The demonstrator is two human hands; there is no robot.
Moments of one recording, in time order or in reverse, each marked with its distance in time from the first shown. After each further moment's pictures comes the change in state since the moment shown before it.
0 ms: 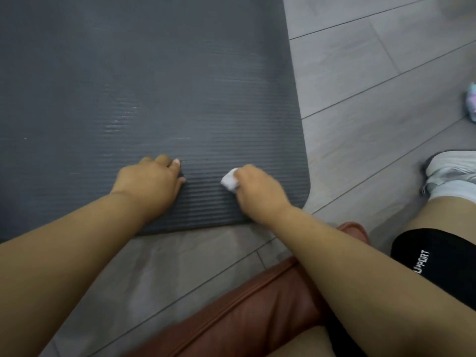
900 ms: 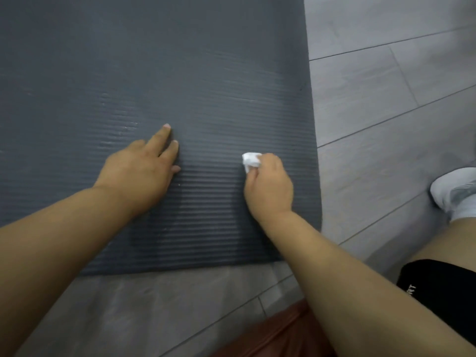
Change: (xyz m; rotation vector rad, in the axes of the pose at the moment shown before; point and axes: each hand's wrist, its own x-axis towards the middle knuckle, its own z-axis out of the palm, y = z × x) left_hand 0.059 -0.038 0.010 -0.149 0.368 0.095; right_hand 0.070 0.001 0.001 0.031 0.439 0.315
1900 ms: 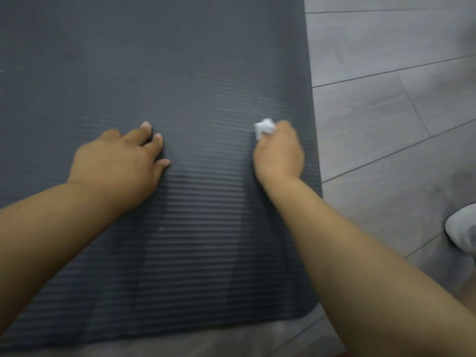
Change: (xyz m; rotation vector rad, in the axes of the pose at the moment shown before) left_hand 0.062 -0.014 -0.007 0.090 0.064 -0.193; right_hand 0.127 -0.003 0.004 -0.034 -0.055 0.166
